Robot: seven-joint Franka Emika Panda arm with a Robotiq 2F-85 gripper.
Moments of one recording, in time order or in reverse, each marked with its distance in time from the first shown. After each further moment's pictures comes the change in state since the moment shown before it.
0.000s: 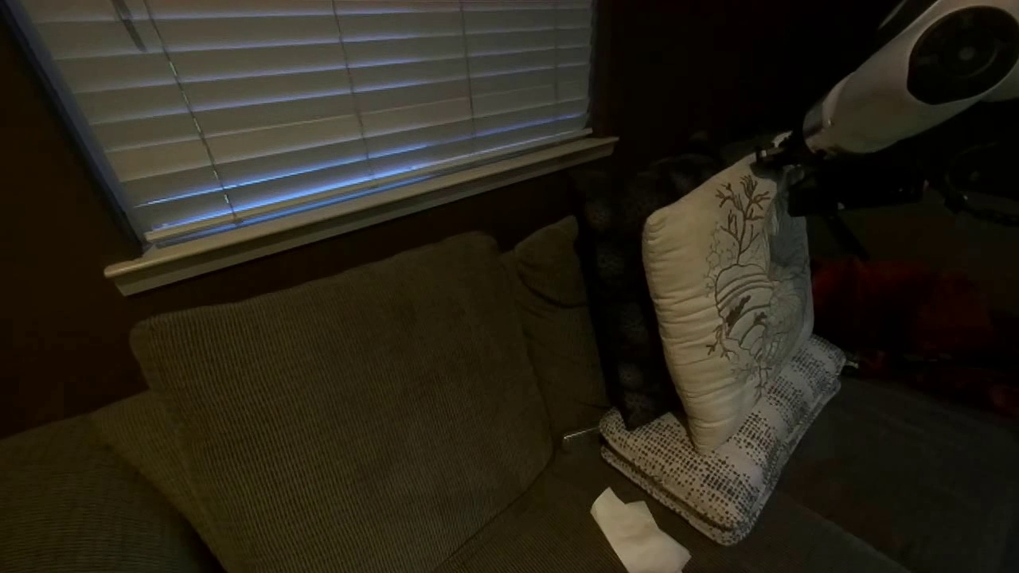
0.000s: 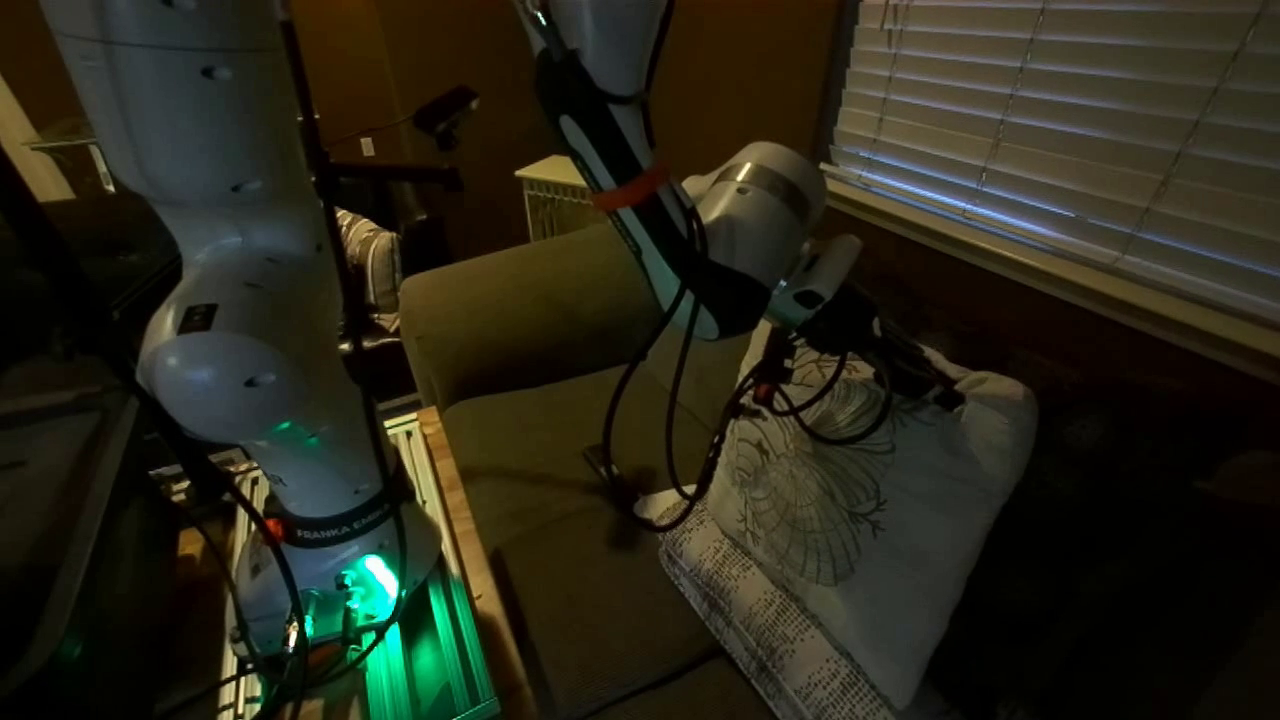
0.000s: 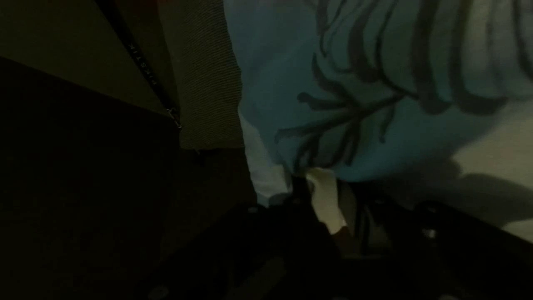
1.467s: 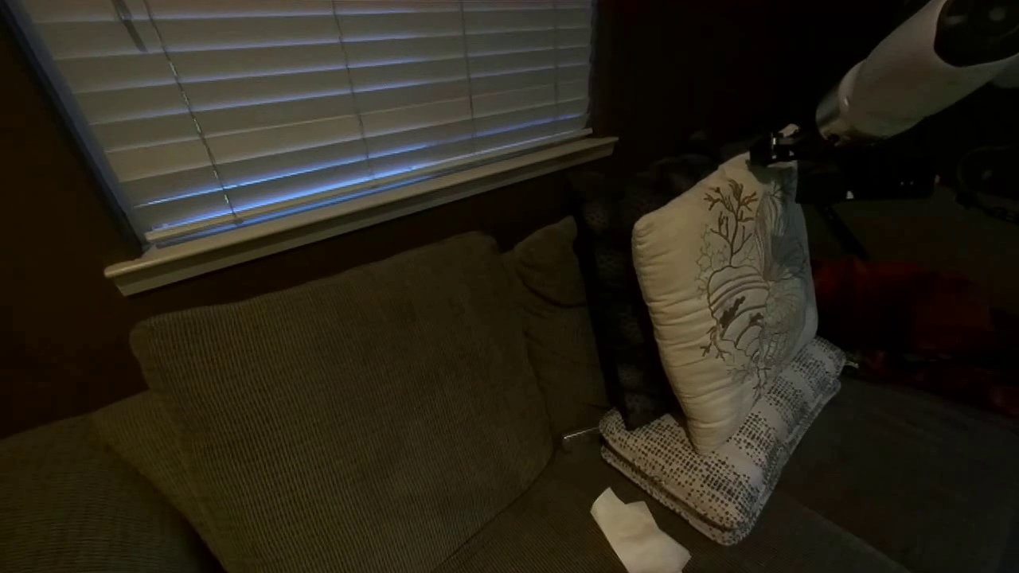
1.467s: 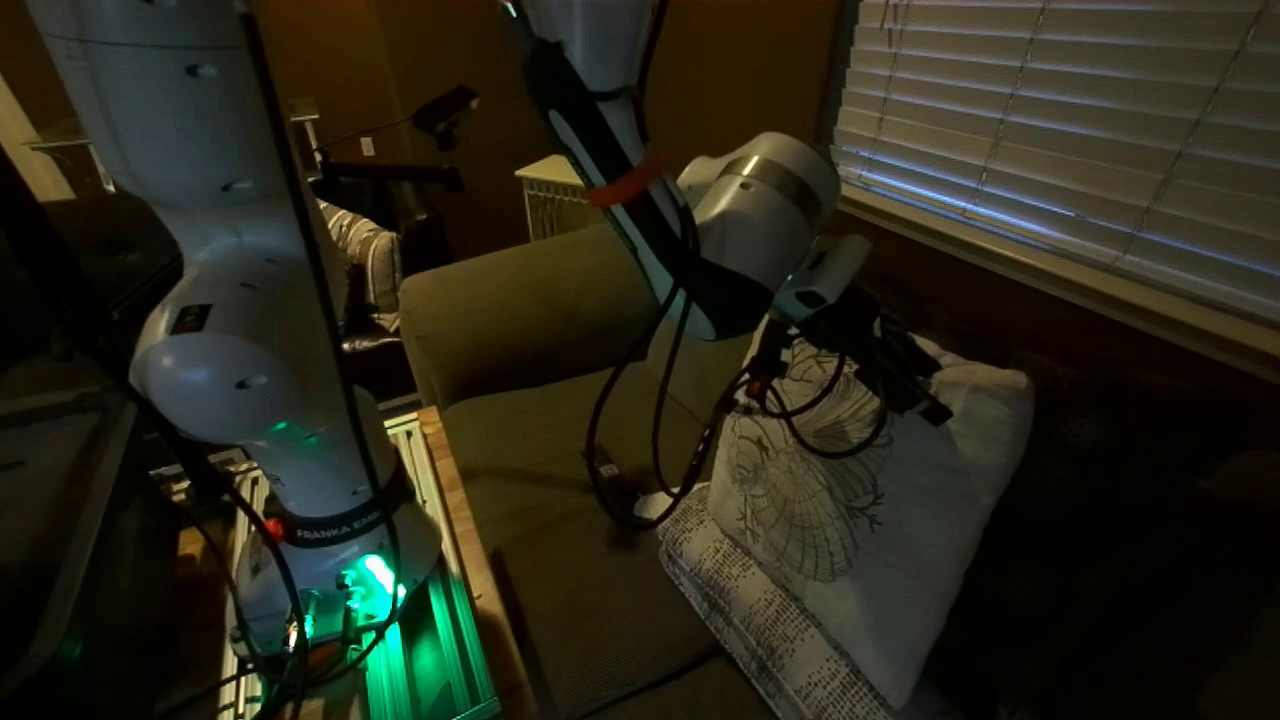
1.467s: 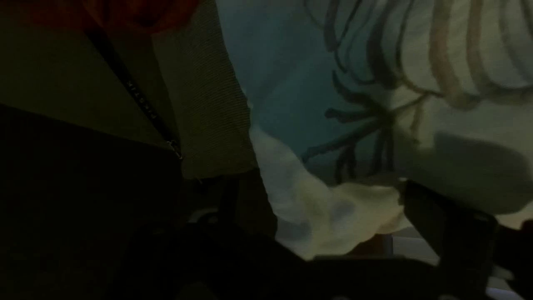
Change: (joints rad) arm -0.040 -0.027 -0.009 0.000 0.059 0.124 0.001
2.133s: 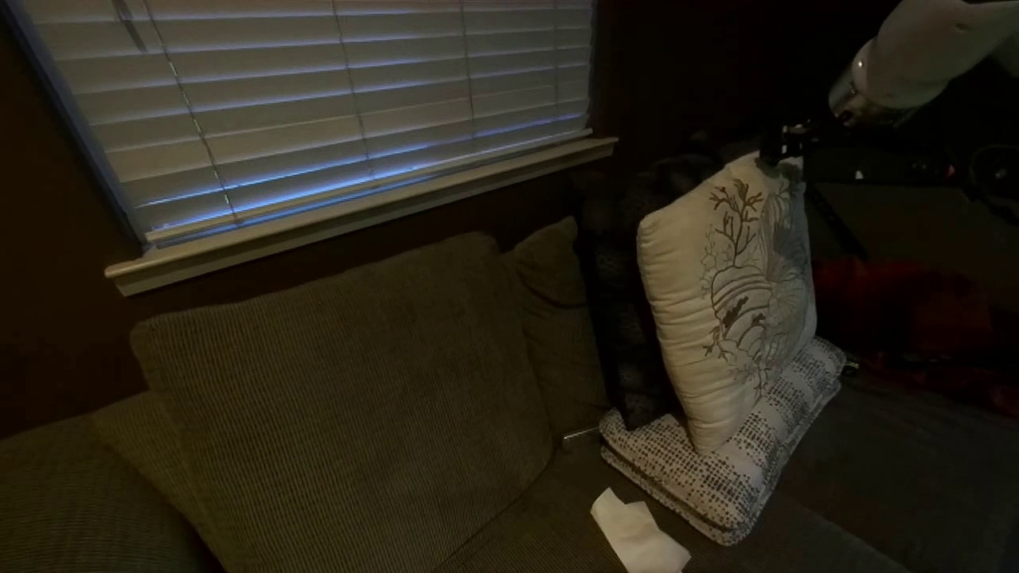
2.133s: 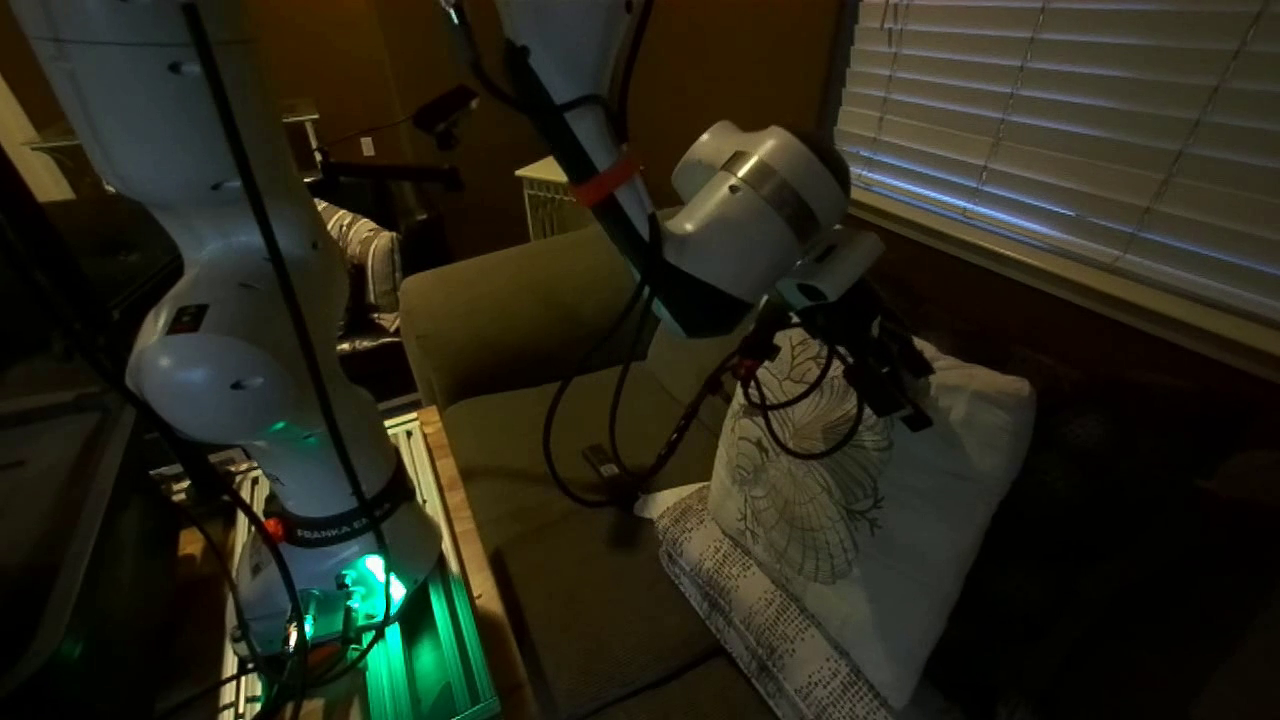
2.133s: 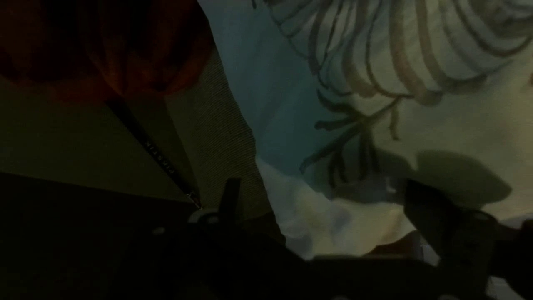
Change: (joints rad) arm -0.019 -0.038 -0.036 -0.020 0.265 0.125 -0.161
